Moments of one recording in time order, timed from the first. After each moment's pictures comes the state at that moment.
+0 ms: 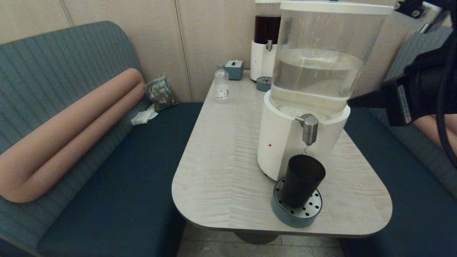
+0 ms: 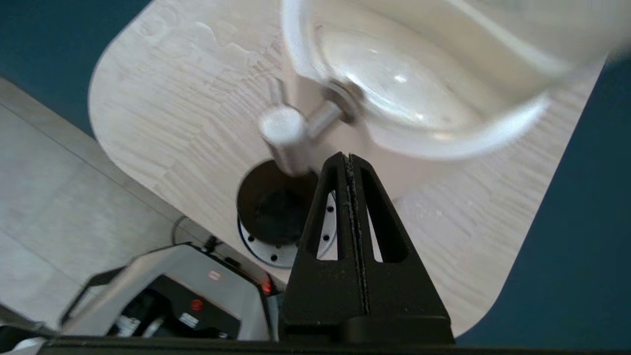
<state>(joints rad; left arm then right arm) 0.00 0.00 0.00 -0.01 0.00 -0.01 0.59 1.49 -1.63 0.62 -0.18 -0.04</state>
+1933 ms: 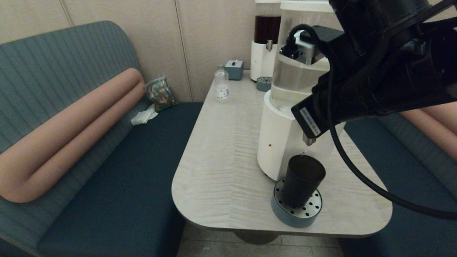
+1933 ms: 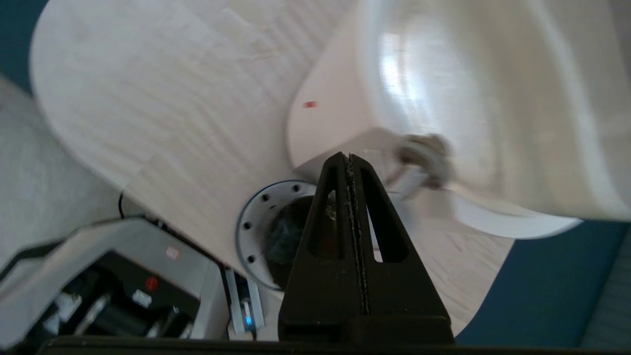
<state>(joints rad) 0.00 0.00 0.00 -0.01 0.00 -0.01 0.79 1.79 -1.93 0.78 -0.43 -0.06</state>
